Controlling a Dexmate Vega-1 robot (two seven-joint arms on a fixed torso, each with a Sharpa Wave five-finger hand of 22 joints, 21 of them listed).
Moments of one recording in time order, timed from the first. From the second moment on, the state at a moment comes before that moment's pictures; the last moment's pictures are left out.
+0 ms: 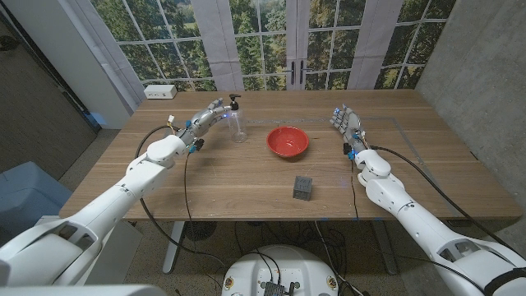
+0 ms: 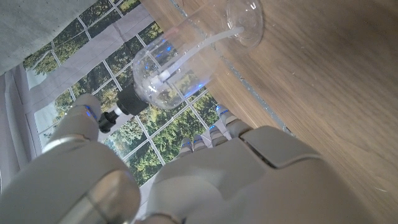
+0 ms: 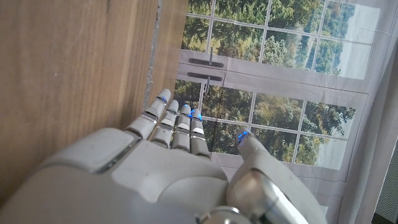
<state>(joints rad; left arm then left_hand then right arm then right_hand) 0.71 0.66 0.46 -1.27 -0.42 -0.23 -0.13 0.41 -0.19 0.47 -0.19 0.31 -0.17 -0.07 0.20 0.19 -0.17 -0.12 0.18 0.19 -0.13 -0.03 0.17 0.17 0.08 -0.04 0.19 0.17 -0.80 -0.39 -0.38 -1.20 0.65 0.32 -0.07 0.25 0.16 0.49 0.05 0.18 0.31 0.09 0.20 0.19 0.30 0.04 0.21 0.21 0.21 -0.01 0.25 0.35 0.33 -0.02 0.30 0.17</state>
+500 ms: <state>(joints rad) 0.70 0.70 0.49 -1.34 -0.35 -0.17 -0.09 0.47 -0.19 0.44 -0.18 0.33 -0.17 -0.07 0.22 0.19 -0.17 -0.12 0.20 0.19 -0.13 -0.03 0.18 0.17 0.07 -0.04 0.19 0.17 -0.82 -0.40 -0.37 -1.22 0.65 0.33 -0.08 0.24 0.15 0.49 0.04 0.18 0.32 0.08 0.20 0.19 0.30 0.04 0.21 0.21 0.21 -0.01 0.25 0.35 0.33 -0.02 0.29 0.17</state>
